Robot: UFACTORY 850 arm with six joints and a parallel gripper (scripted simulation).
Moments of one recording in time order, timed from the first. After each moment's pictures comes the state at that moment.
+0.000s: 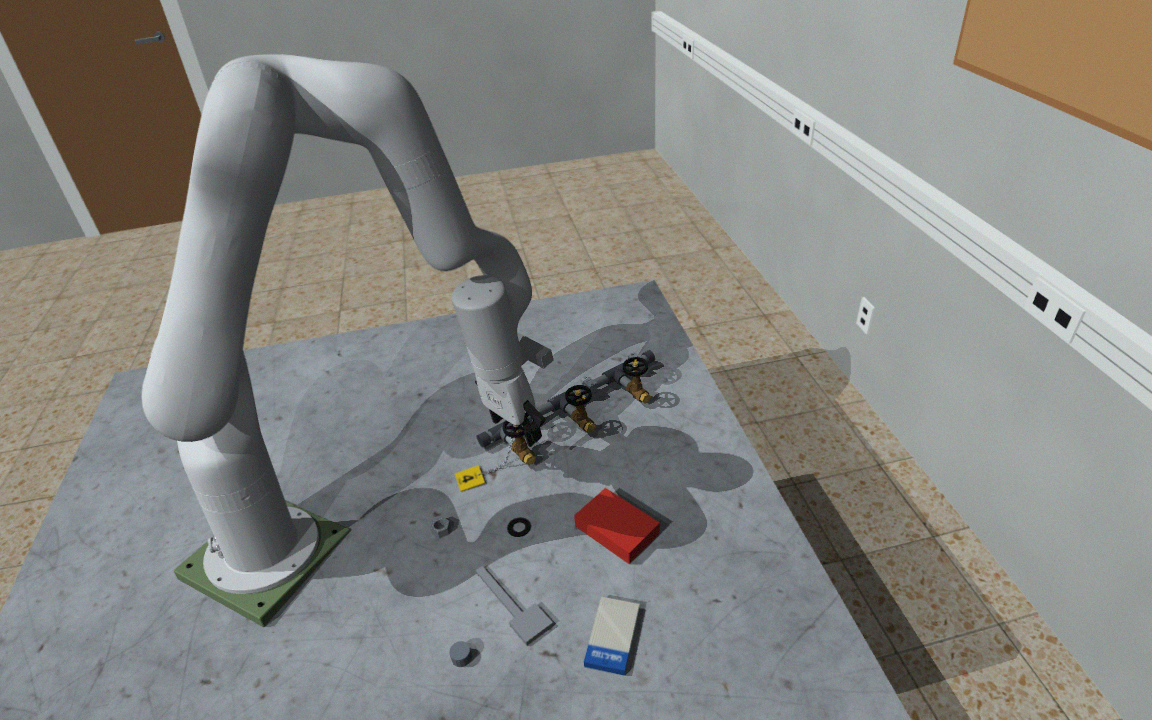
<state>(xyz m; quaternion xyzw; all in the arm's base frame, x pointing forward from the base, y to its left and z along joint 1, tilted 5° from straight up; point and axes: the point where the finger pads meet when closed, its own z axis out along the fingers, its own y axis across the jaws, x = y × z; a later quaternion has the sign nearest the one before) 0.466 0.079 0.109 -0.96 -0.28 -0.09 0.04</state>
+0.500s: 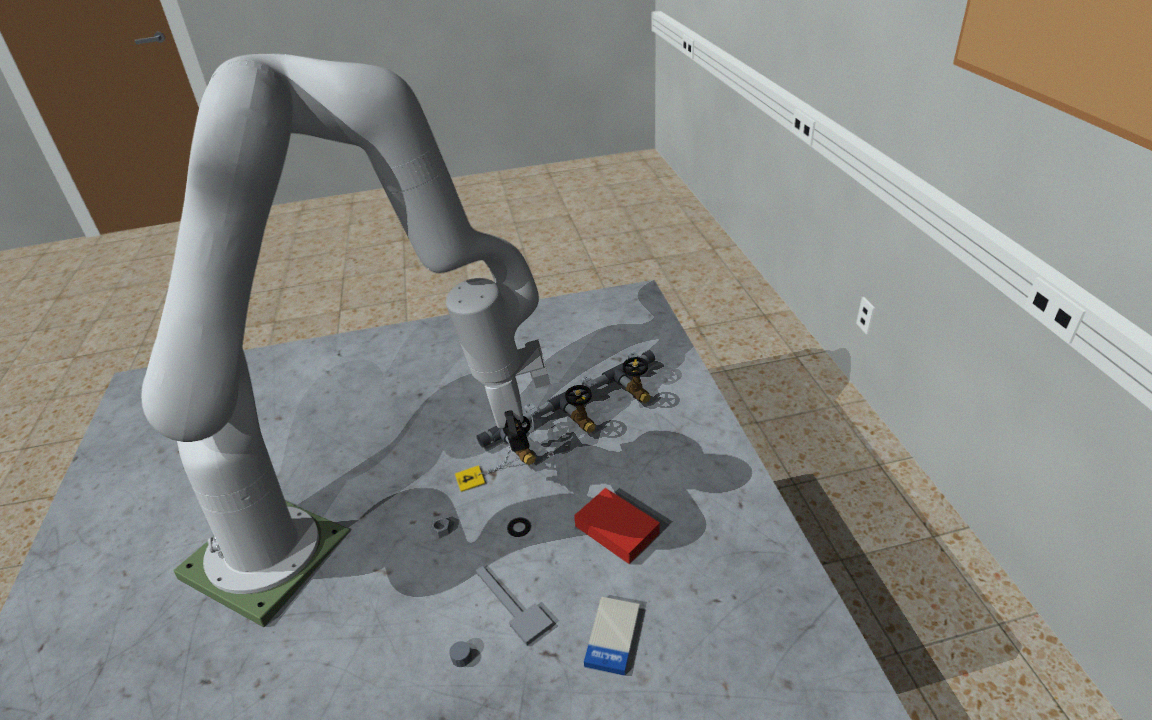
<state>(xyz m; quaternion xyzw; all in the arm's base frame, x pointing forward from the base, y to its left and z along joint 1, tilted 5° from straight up) 0.466 0.079 0.109 -0.99 0.03 -0.09 0.08</state>
